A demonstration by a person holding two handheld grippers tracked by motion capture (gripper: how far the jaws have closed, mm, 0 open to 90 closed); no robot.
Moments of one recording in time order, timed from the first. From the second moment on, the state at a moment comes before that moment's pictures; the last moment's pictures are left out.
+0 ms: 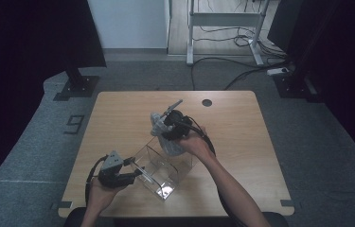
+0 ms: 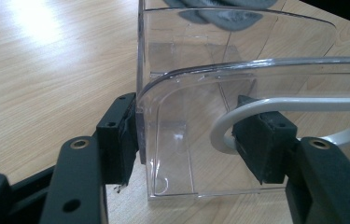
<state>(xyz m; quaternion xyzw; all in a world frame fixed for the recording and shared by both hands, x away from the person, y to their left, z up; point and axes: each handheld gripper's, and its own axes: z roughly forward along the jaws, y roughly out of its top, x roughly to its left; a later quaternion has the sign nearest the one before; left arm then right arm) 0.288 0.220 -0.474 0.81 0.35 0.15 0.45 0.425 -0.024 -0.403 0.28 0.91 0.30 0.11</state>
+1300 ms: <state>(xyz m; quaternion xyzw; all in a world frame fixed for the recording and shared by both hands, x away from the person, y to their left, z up) 0.288 0.219 -0.474 0.81 0.36 0.14 0.44 0.380 -0.091 -0.409 0.28 0.90 0.33 0.09</state>
